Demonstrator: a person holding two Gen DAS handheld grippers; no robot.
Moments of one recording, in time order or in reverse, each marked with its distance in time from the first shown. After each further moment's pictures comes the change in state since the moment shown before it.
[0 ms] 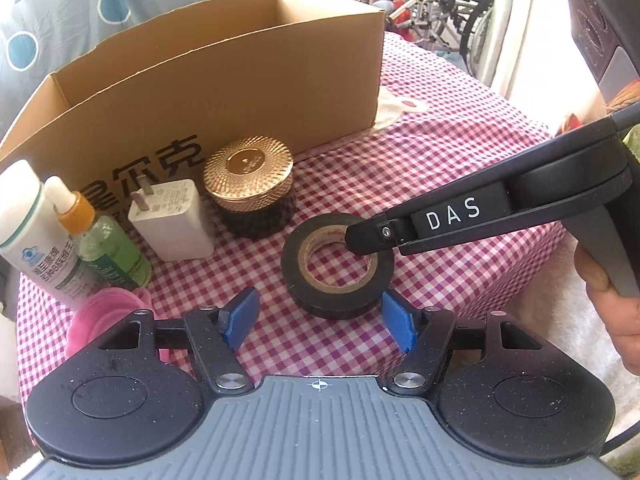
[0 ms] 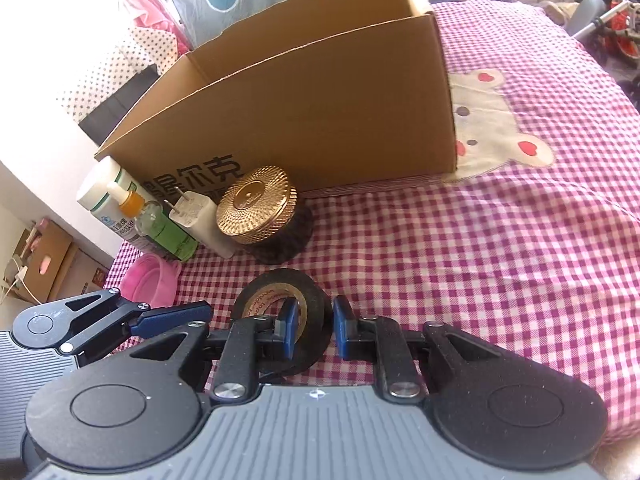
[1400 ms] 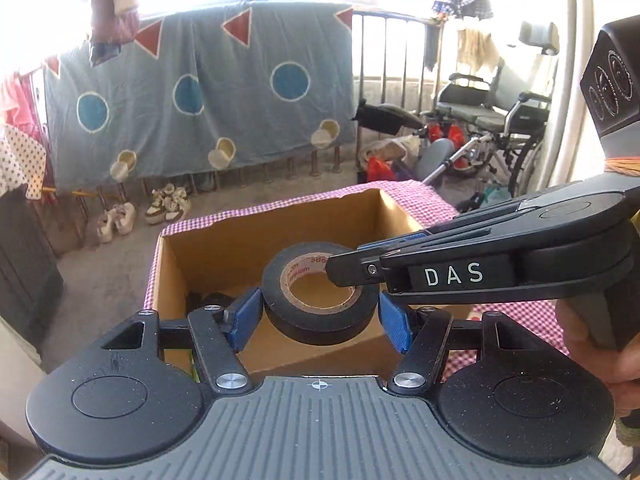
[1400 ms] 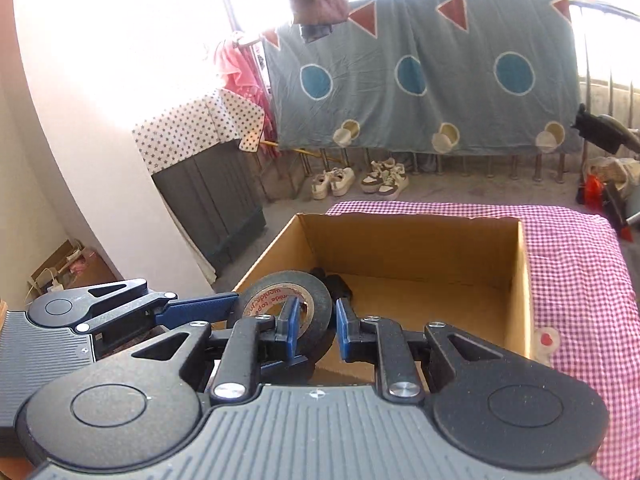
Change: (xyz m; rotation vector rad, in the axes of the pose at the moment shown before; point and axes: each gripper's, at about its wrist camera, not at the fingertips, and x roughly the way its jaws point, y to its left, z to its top) left arm -0.087 0.083 0.109 -0.154 -0.294 0.118; right arm -0.041 0.112 0.158 -0.297 -0.194 0.125
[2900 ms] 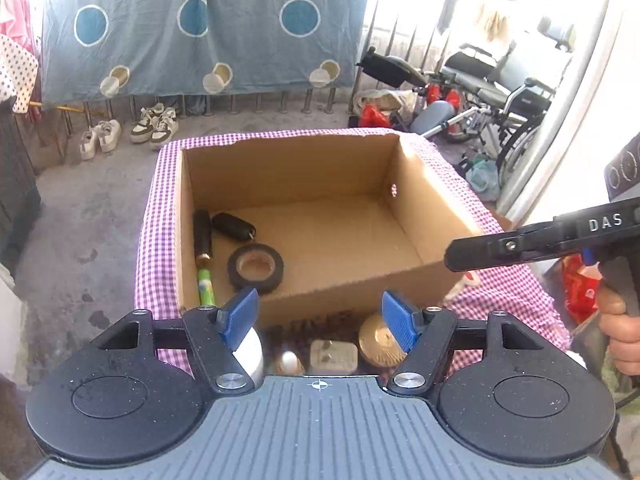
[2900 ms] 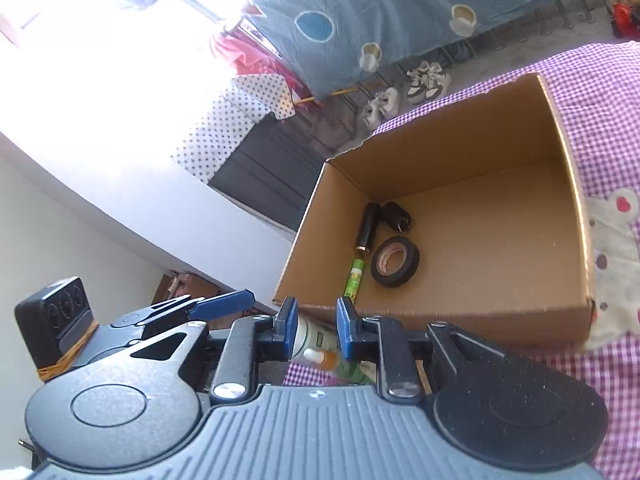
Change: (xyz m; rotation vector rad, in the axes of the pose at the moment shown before) left arm -0.022 0.060 -0.036 -0.140 0.172 -0.114; right arm -0.024 -0.055 -0.049 0.402 0.099 0.307
